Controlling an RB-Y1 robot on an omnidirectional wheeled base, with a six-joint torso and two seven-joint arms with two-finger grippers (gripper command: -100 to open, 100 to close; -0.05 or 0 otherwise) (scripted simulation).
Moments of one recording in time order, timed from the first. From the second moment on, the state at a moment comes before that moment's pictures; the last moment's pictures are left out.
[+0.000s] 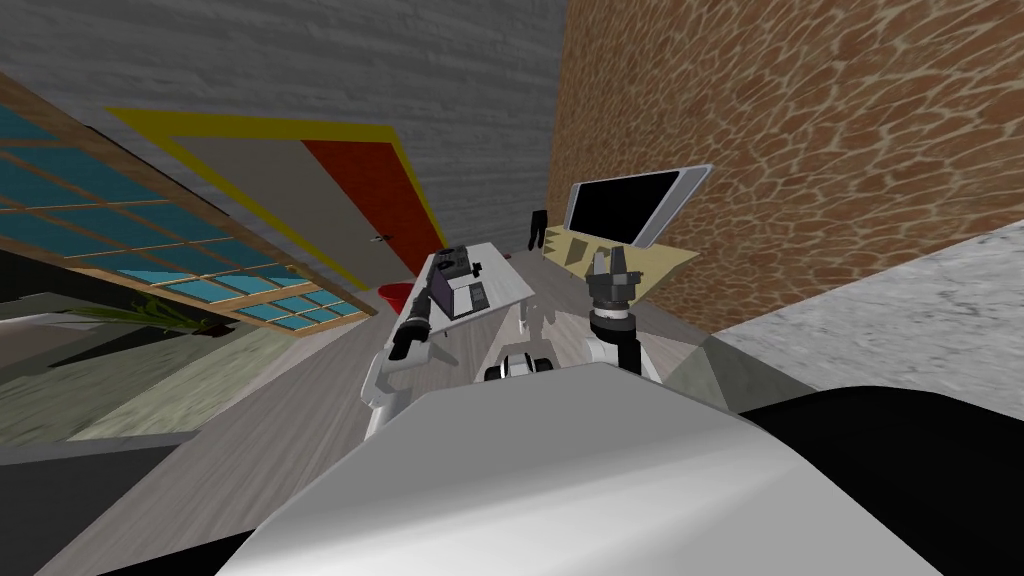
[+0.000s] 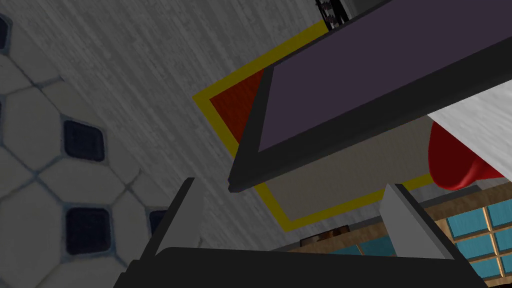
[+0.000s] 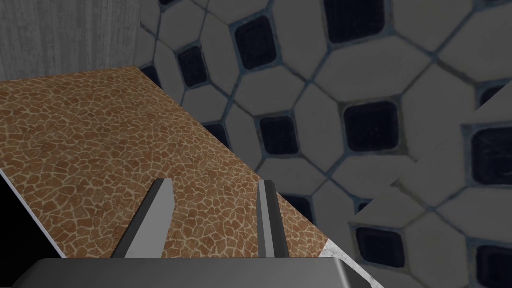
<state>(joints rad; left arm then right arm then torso) 0.19 0.27 0.18 -2.01 -0.12 0.30 -0.11 0.47 -0.02 -0.03 -2.33 0.09 -0.63 -0.13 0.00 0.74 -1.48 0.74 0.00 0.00</state>
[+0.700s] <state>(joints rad) 0.18 0.31 0.20 -1.99 -0.16 0.33 -0.14 0.47 -0.02 -0.03 -2.33 0.09 -0.63 -0.13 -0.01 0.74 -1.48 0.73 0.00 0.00</state>
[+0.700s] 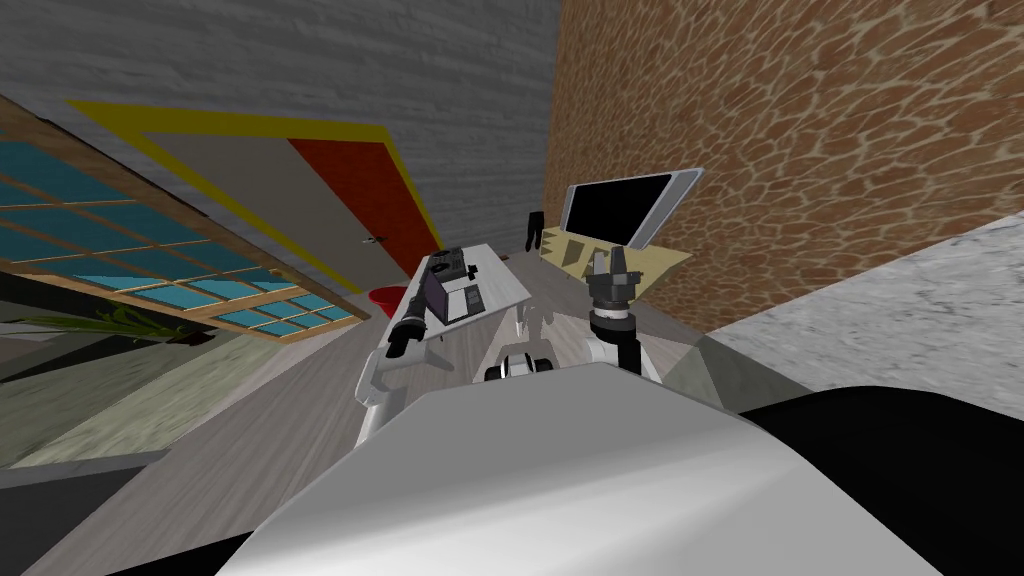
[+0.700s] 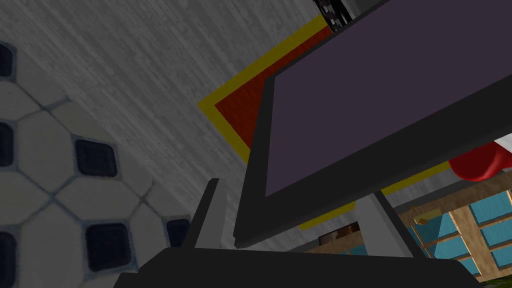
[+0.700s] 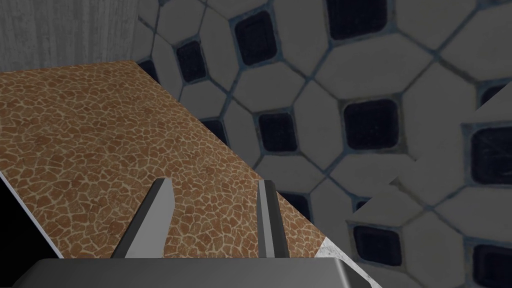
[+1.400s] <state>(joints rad) 0.15 0.38 0.22 -1.90 -0.28 0.33 -0.25 0.47 -0.02 -0.03 -2.33 0.09 -0.63 -0.13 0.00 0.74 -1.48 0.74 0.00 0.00</state>
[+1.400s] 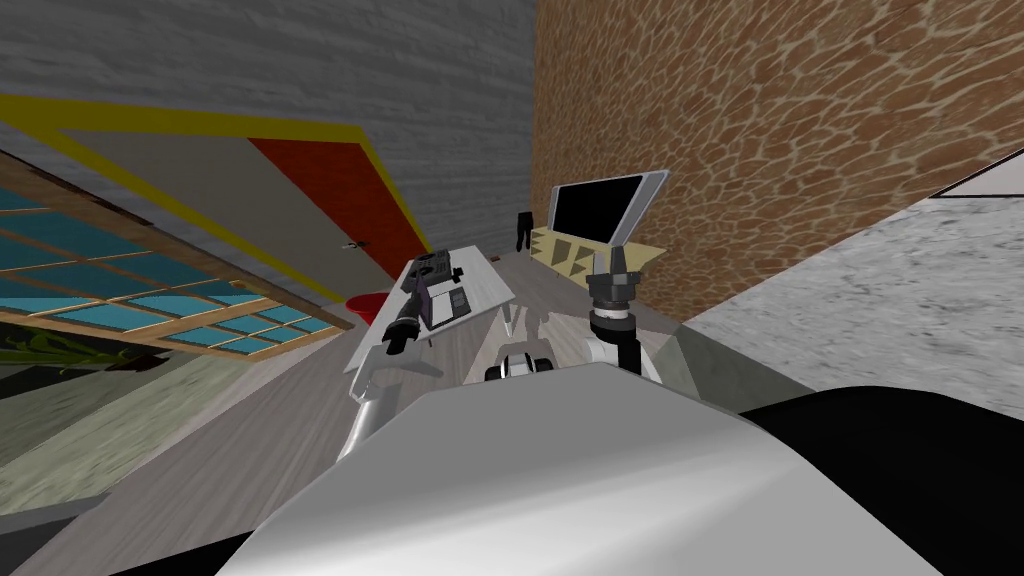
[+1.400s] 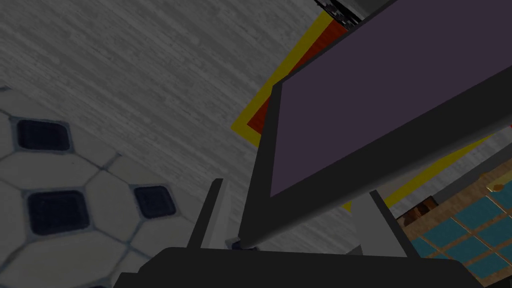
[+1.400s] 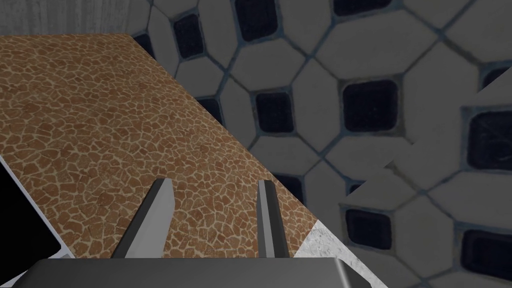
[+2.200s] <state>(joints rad) 0.06 0.34 0.29 -1.69 -0.51 0.23 -0.38 0.47 -0.02 -0.03 -2.33 0.09 -0.63 -0.13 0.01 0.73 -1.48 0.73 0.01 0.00</state>
